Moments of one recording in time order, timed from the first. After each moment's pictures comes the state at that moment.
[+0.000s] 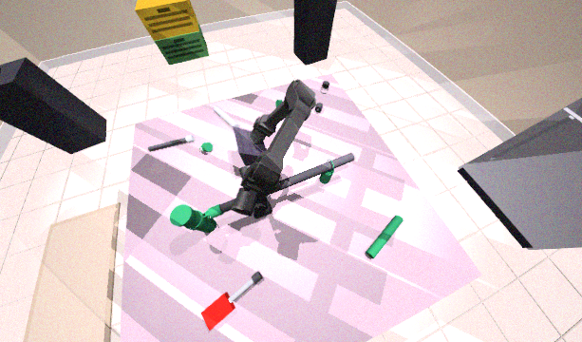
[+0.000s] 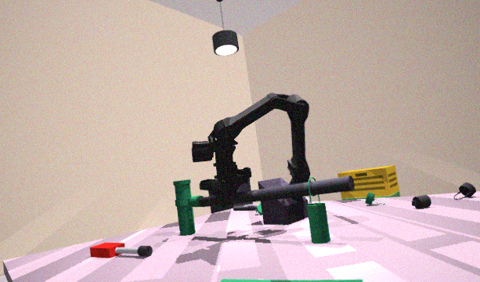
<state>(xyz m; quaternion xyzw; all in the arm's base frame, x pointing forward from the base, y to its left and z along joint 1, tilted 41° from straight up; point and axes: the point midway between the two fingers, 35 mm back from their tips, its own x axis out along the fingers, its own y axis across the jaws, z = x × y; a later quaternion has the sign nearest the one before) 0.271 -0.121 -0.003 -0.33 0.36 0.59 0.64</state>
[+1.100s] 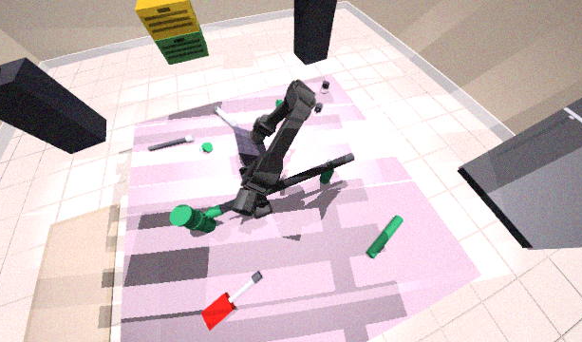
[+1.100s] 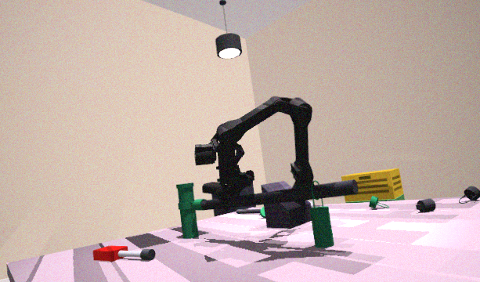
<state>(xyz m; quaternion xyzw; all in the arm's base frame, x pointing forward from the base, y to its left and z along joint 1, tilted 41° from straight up) 0.272 -0.122 -0.002 -0.33 0.36 0.59 0.64</state>
